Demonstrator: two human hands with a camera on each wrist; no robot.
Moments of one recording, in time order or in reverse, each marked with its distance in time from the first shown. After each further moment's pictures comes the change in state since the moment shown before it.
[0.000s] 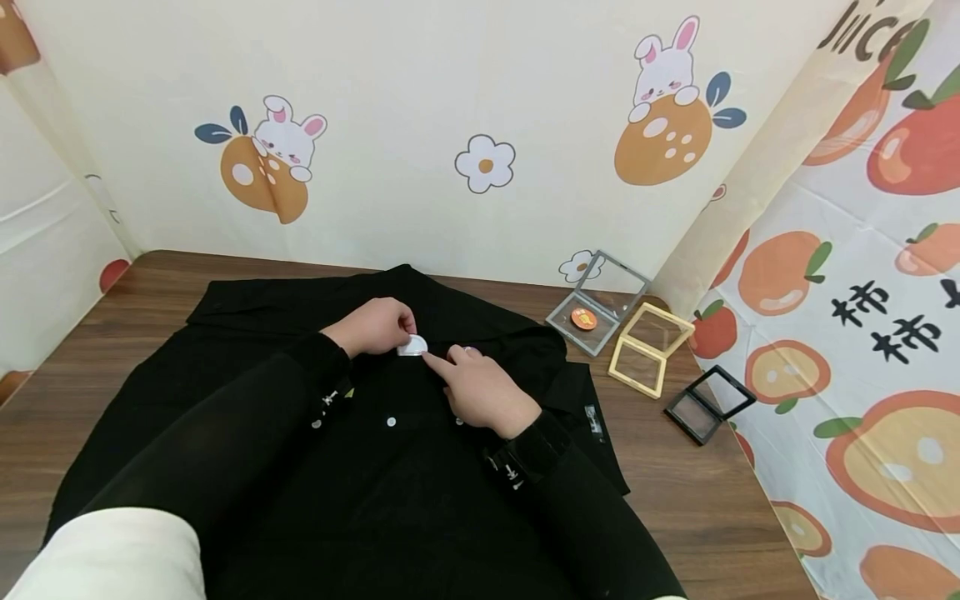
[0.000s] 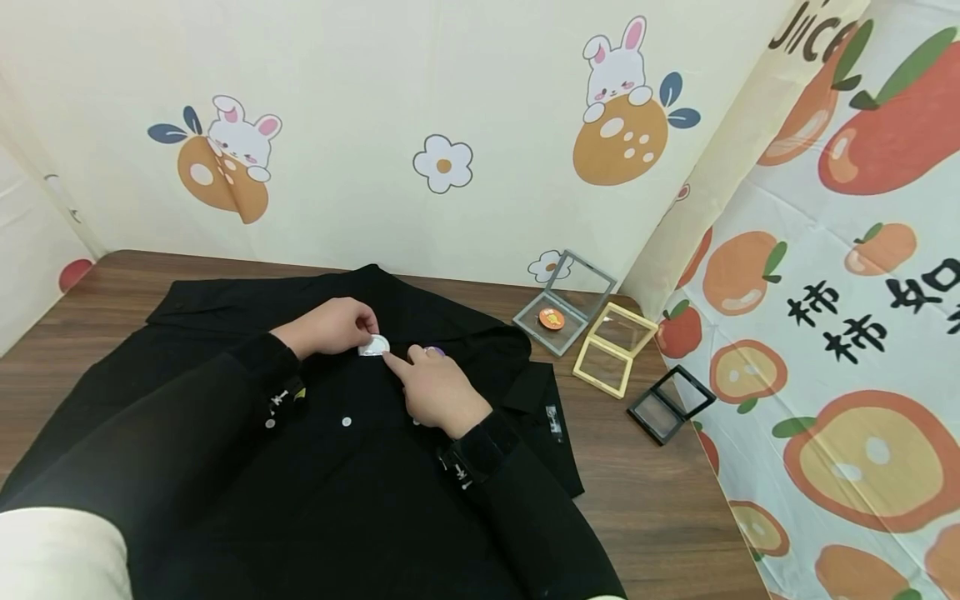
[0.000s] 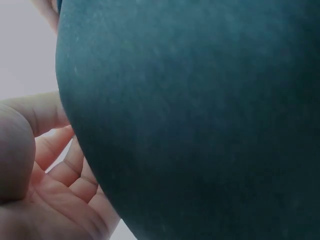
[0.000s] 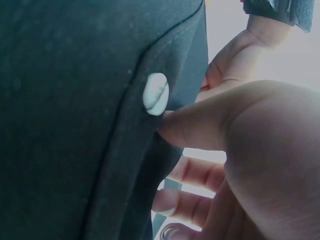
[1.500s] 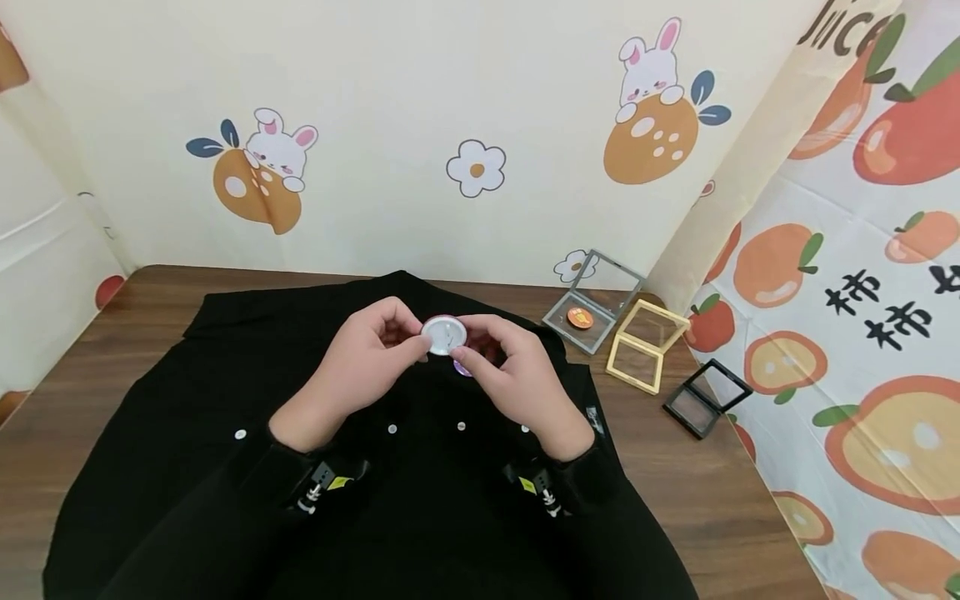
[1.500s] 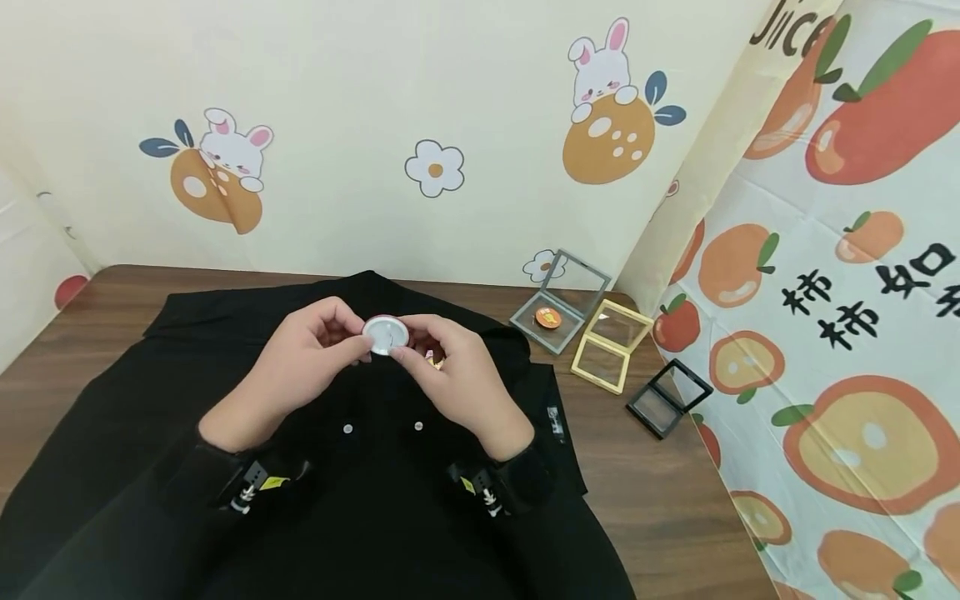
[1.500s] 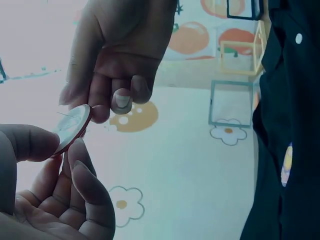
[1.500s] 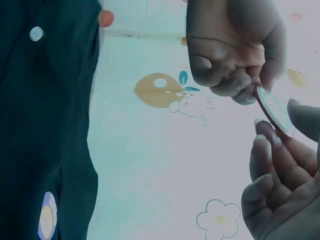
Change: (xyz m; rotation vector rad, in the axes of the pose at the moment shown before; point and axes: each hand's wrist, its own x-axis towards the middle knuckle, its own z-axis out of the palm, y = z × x) left_hand -0.105 0.096 -0.003 -0.702 0.419 0.277; right_hand -0.058 -0.004 -0.076 0.885 0.649 -0.029
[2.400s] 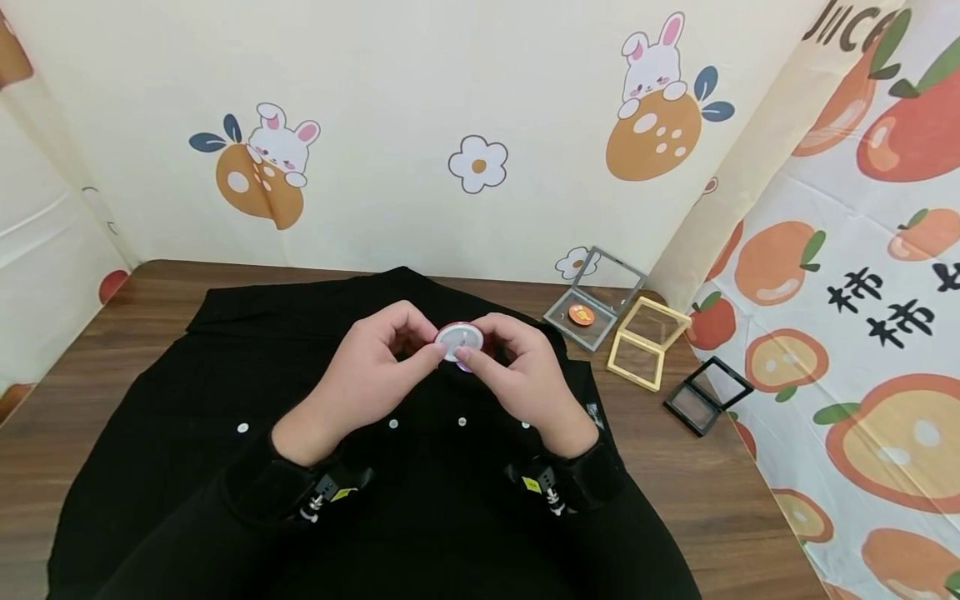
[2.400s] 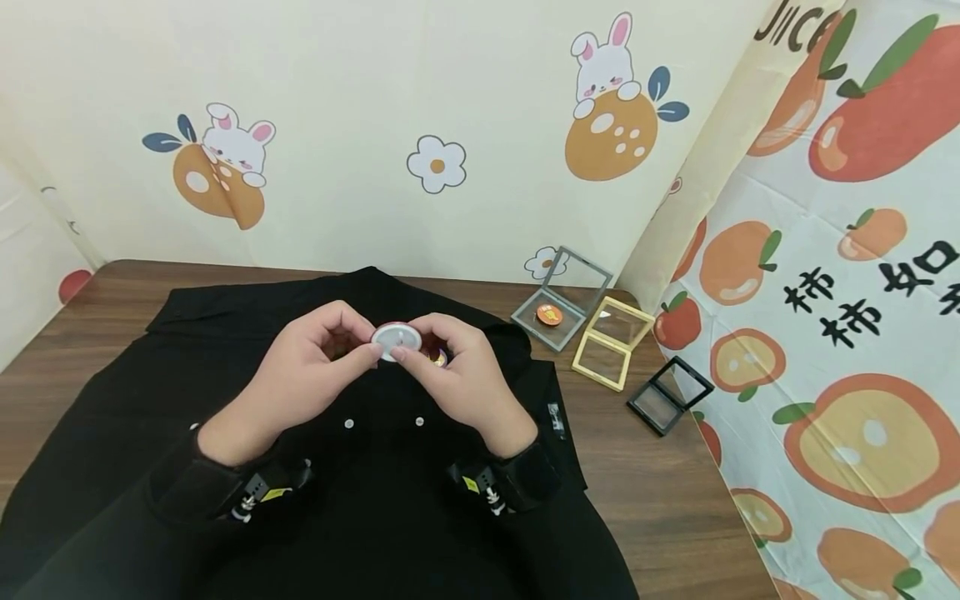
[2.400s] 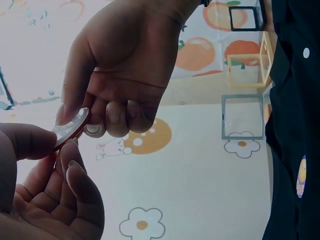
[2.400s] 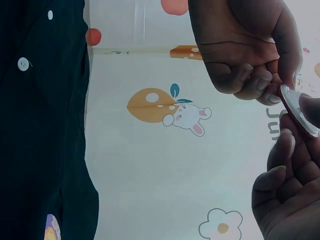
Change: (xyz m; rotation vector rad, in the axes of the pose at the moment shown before) left_hand -0.017 0.019 0.010 0.066 -0.017 0.143; right_hand -0.004 -0.001 -0.003 0.219 0.032 -0.105
